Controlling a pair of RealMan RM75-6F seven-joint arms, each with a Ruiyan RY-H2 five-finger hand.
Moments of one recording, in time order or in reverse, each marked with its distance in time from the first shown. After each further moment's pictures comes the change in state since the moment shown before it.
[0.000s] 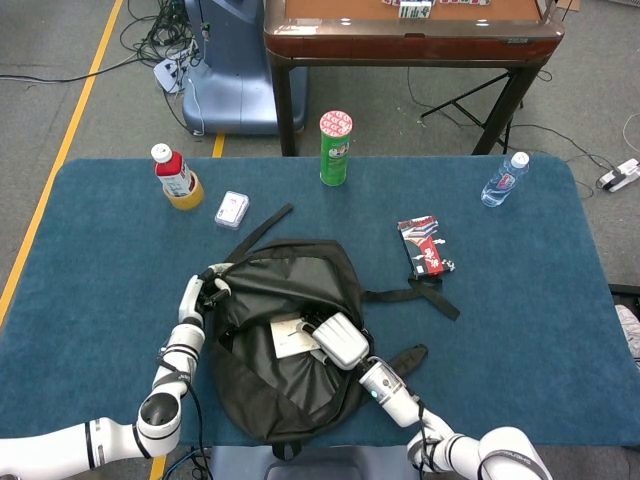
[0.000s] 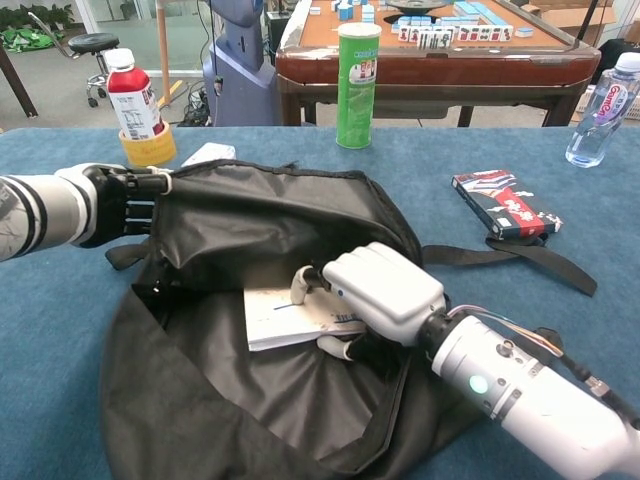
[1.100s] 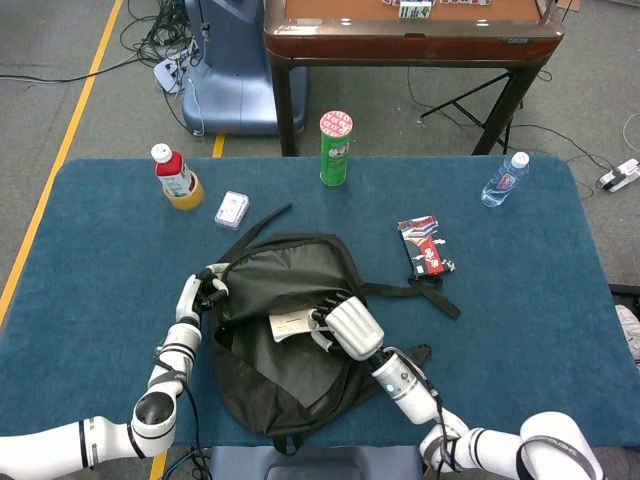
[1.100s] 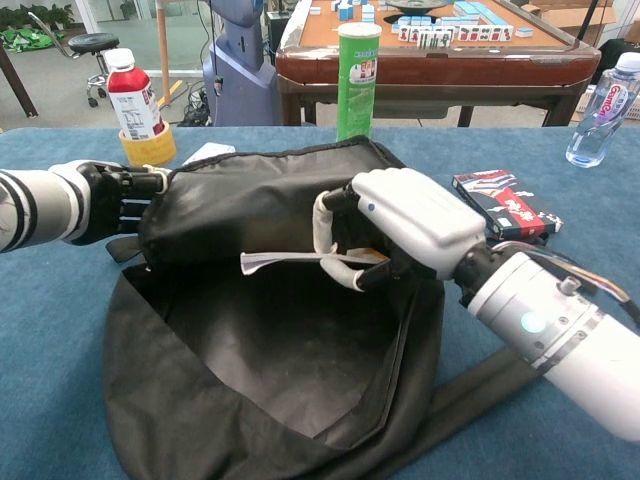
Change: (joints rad) left arm -0.010 0.038 0.013 -0.024 -0.025 -0.005 0.015; right arm -0.006 0.253 0.045 -0.439 0.024 0.119 -0.014
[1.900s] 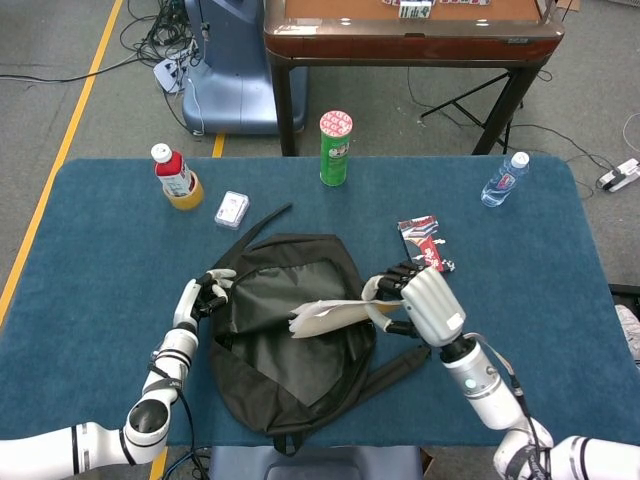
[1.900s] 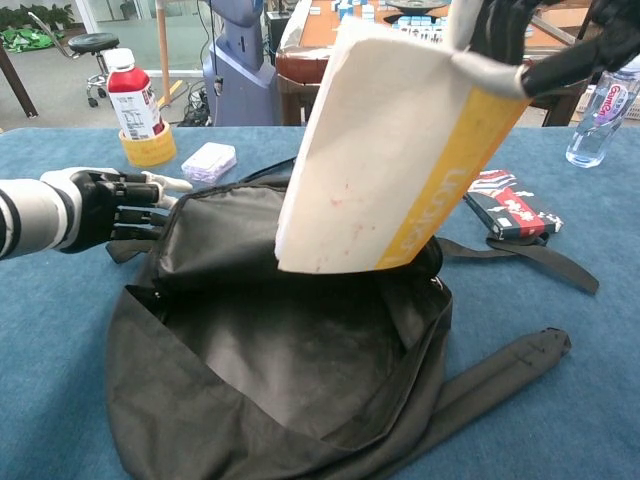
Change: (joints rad) left arm 0.018 0.037 0.057 -0.023 0.048 -0.027 0.005; right arm -0.098 0.567 0.073 -0.650 0.007 0.115 0.027
